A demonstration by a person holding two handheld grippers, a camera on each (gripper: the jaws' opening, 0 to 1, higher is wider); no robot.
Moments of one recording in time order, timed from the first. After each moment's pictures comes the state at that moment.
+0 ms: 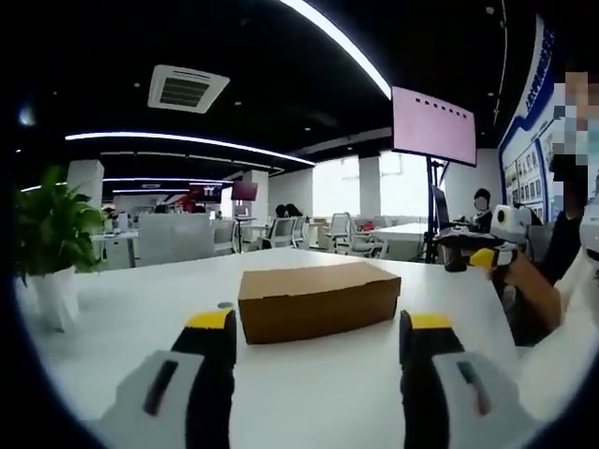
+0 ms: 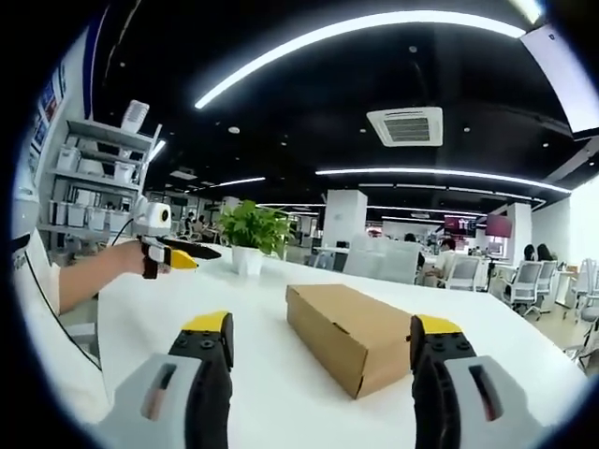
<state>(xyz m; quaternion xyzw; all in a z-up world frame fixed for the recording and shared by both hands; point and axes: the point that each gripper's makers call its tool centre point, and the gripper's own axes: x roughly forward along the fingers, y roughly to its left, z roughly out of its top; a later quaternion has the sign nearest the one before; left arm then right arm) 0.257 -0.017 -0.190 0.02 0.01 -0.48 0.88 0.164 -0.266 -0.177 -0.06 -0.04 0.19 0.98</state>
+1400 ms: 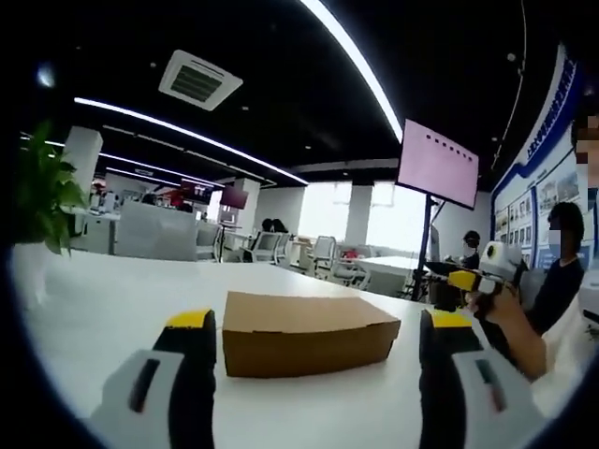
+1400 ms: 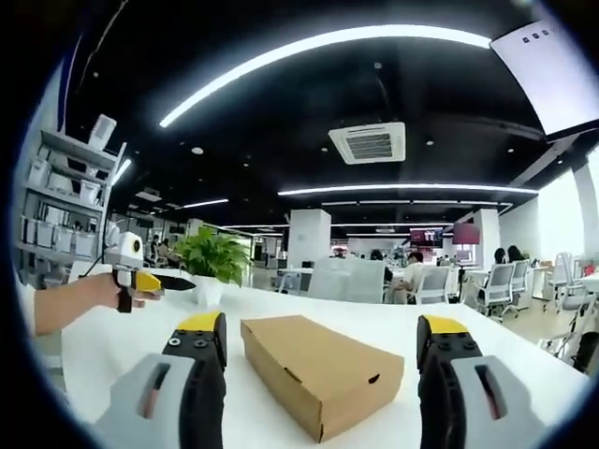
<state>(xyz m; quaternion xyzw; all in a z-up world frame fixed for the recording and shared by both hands) 0.304 -0.040 -0.169 -0.06 0.02 -0.50 0.86 0.214 -0.298 -0.142 -0.03 -0.08 0.11 0.99</state>
